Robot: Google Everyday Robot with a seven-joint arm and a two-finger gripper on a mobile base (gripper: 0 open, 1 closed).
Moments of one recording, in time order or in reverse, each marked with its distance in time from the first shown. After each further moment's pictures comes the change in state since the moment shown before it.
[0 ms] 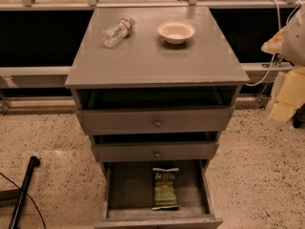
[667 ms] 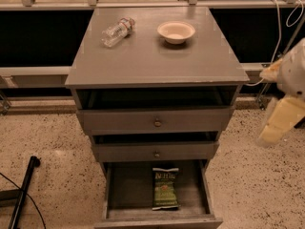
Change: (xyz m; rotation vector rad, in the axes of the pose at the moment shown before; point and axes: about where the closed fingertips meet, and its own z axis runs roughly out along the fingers) arm 0.024 0.008 0.055 -0.035 -0.049 0.085
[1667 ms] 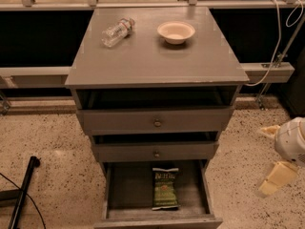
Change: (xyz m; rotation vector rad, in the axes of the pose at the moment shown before) arm 0.090 0.048 0.132 -0.115 -0.108 0.062
